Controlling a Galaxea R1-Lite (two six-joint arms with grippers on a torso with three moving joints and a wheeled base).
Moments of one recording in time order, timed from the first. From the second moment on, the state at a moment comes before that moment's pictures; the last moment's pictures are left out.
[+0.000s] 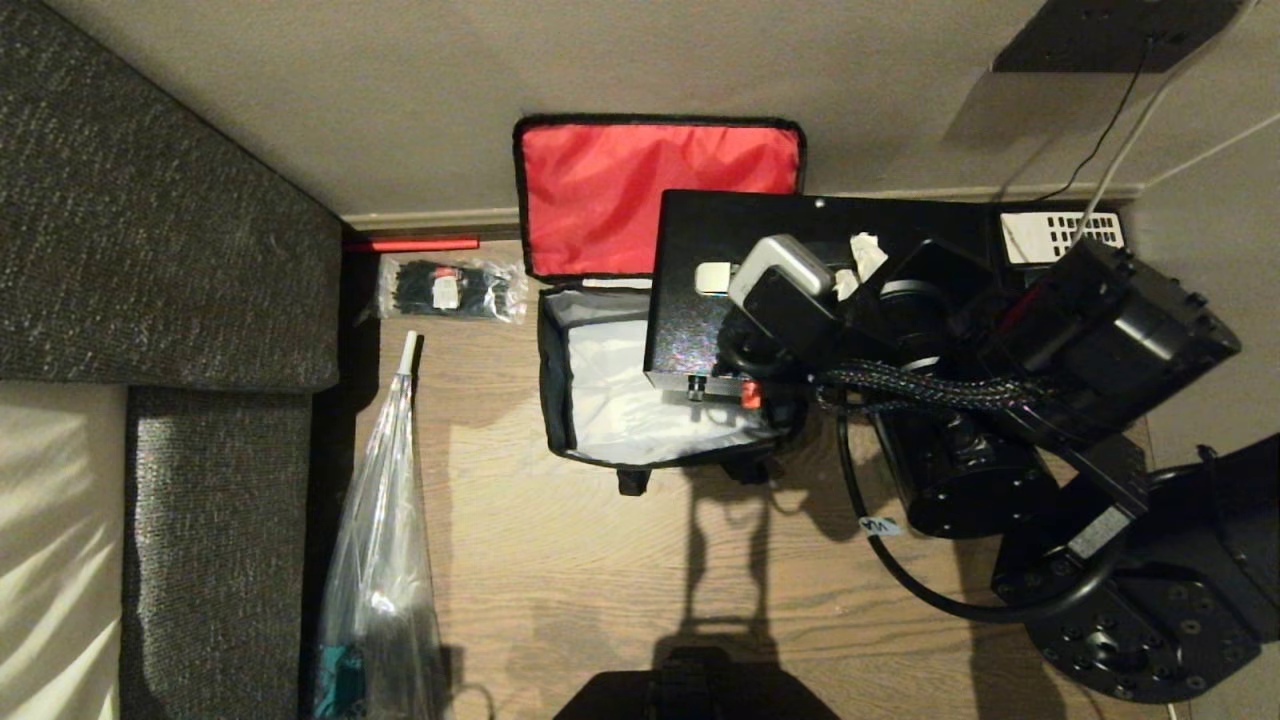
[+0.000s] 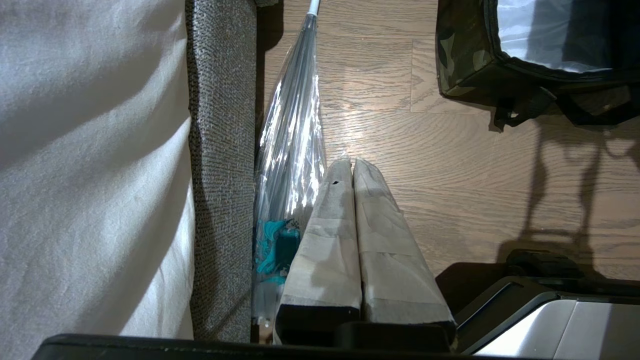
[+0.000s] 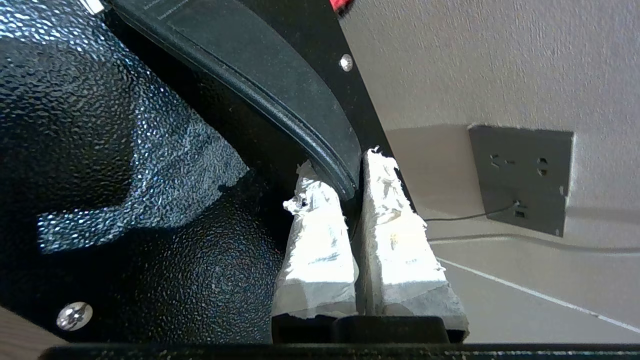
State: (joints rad) left arm 0.00 0.00 0.00 0.00 0.01 -0.01; right arm 0.88 1.79 -0.87 -1.43 -0.86 -1.48
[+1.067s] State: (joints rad) left arm 0.00 0.00 0.00 0.00 0.01 -0.01; right arm 0.79 1.69 -0.75 -1.43 -0.86 -1.43
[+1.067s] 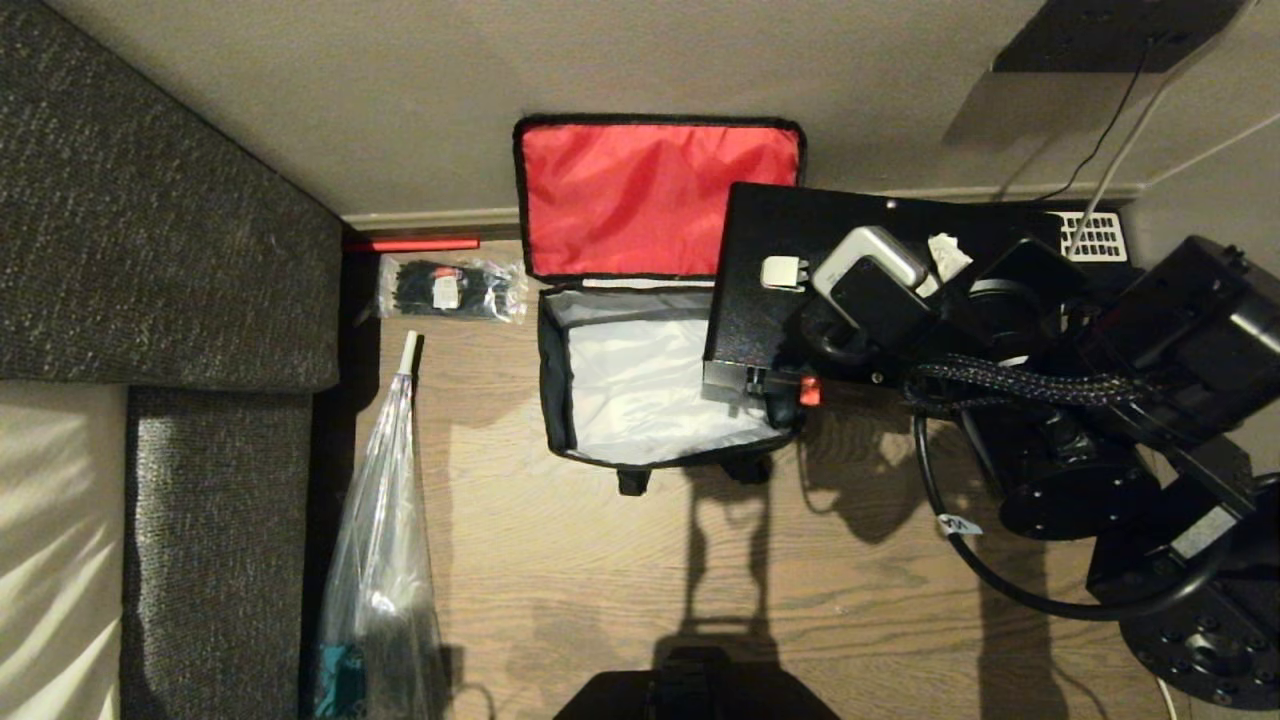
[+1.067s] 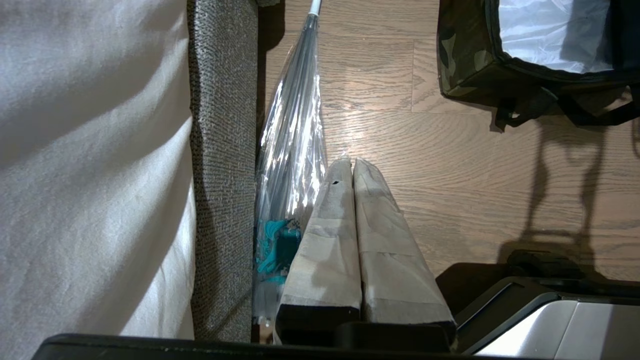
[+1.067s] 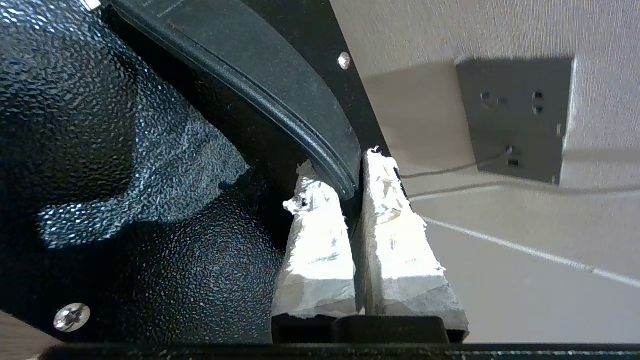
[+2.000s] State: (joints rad) left arm 0.00 0.00 0.00 0.00 0.01 -0.01; right arm 0.69 1.65 -0.68 -1.43 -0.86 -1.36
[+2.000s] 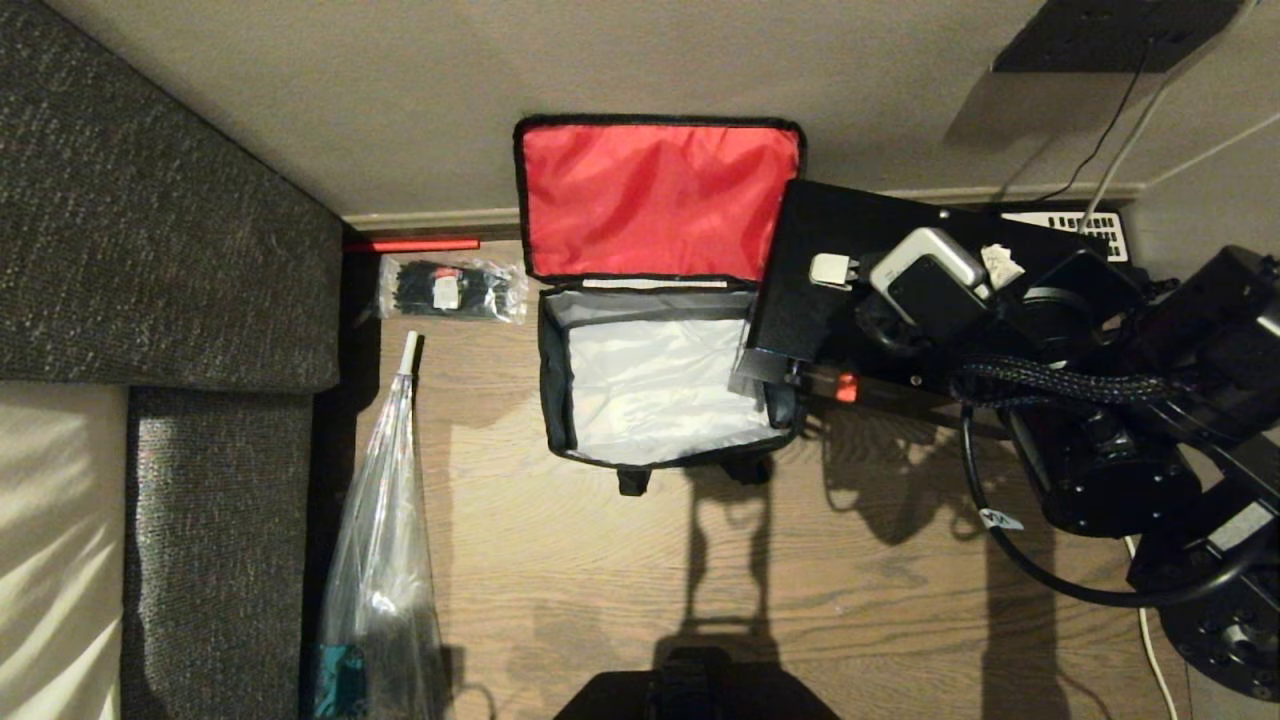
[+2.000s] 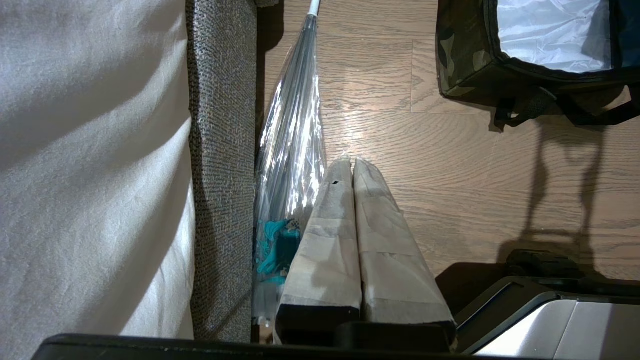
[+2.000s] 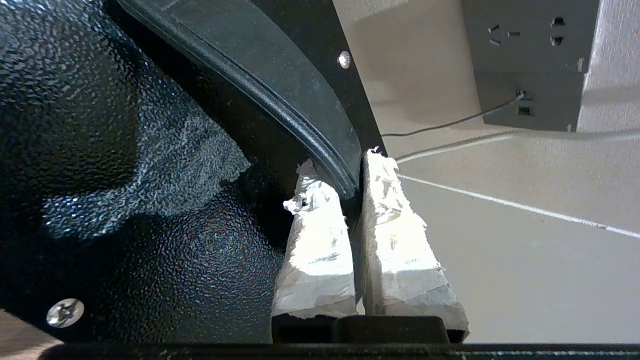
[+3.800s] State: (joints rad) left arm 0.00 0.00 0.00 0.00 0.01 -0.01; right arm 0.61 1.56 -0.62 -1.42 -0.86 -1.35
